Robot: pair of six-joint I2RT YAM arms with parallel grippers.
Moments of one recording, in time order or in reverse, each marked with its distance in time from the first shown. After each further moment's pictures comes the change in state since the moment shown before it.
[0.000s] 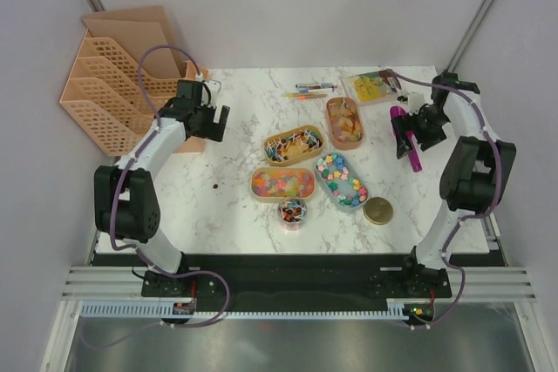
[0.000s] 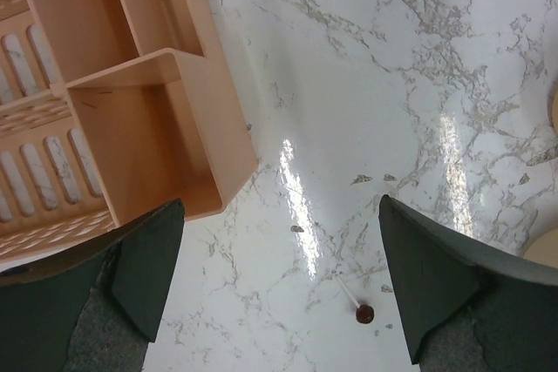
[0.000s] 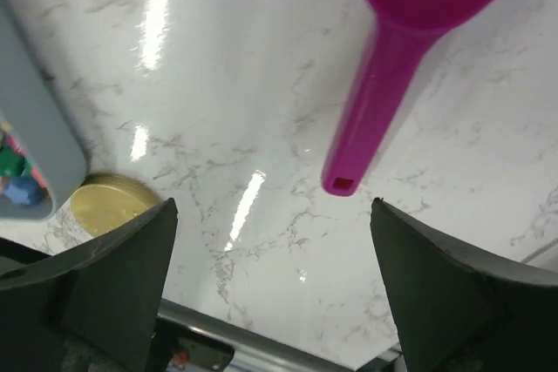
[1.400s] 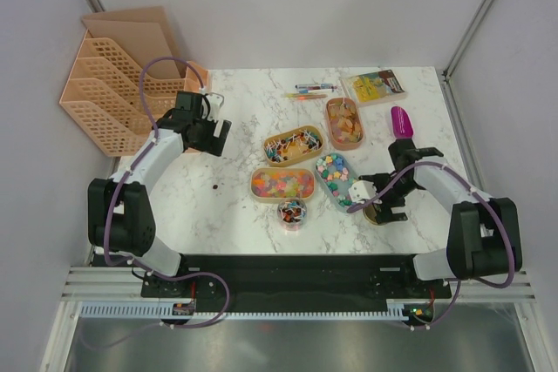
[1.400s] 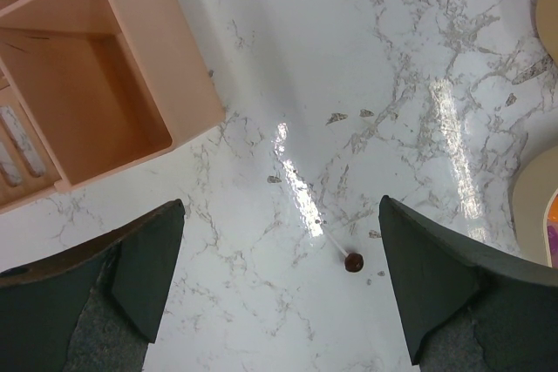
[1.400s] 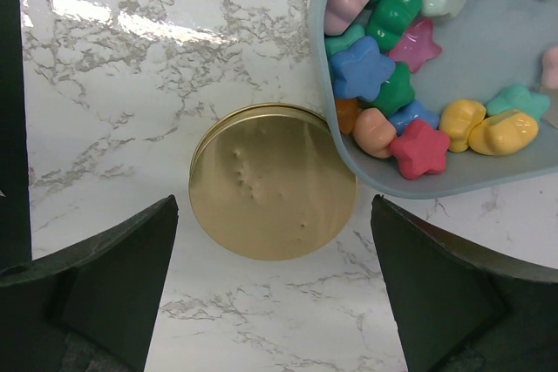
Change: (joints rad) left arm -0.007 -0.097 -0.114 -0.042 0.053 0.053; right arm 0.300 -0.602 -0.873 0.155 -0.218 -1.251
